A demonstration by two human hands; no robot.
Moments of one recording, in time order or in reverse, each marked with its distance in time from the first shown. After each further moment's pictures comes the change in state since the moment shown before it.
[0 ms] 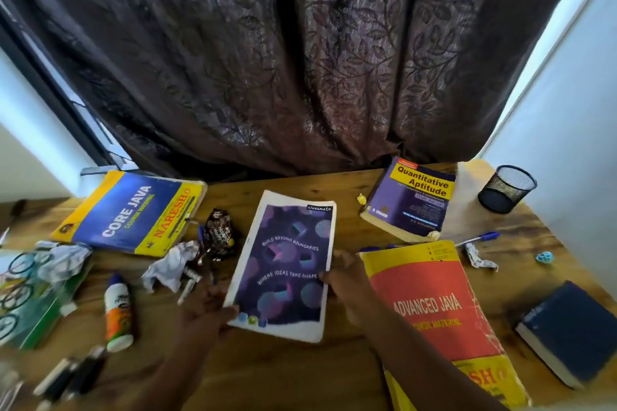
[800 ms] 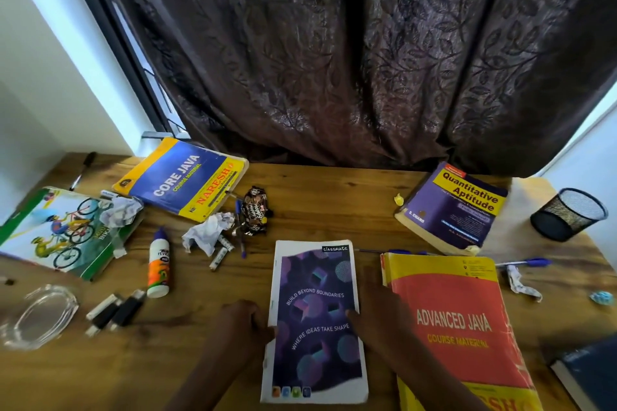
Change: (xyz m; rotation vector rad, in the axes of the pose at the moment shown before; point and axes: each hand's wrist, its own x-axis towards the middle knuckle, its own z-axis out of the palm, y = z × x) left_hand -0.020 -0.043 0.004 0.964 0.013 0.075; right_hand -0.021 0.038 -0.026 -1.218 -0.034 -0.357
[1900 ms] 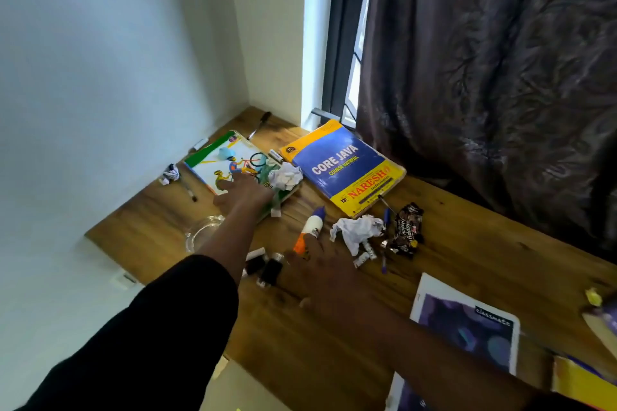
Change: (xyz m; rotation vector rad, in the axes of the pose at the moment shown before) left_hand 0.140 -0.173 -0.219 -0.229 0.469 -0.728; right_hand 0.026 -0.301 0.076 -0.582 -0.158 -1.045
